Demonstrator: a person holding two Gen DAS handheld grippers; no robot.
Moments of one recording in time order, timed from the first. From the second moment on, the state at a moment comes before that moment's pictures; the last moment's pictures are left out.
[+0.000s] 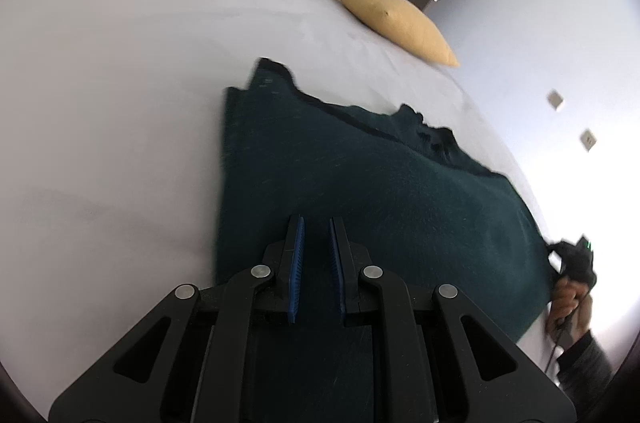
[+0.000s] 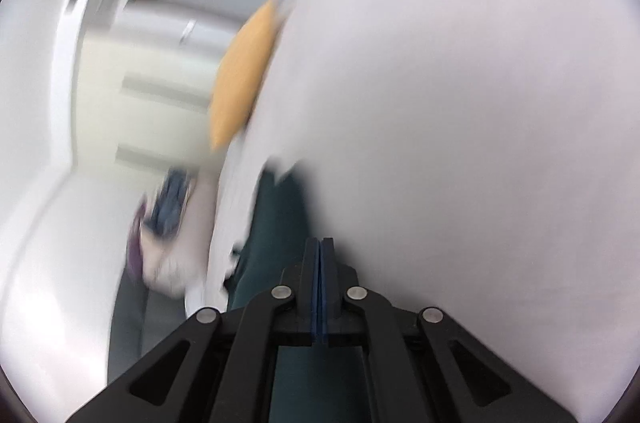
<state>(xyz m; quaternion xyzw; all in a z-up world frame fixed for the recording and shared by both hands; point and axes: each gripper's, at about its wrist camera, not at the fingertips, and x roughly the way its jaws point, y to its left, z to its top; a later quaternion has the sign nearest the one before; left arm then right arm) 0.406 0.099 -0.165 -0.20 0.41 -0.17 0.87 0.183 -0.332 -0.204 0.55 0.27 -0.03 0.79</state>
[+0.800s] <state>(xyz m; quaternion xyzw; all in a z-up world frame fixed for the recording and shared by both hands) 0.328 0.169 -0.168 -0.37 0.48 -0.17 0.78 0.153 -0.240 -0.177 0.47 0.36 0.06 0.81</state>
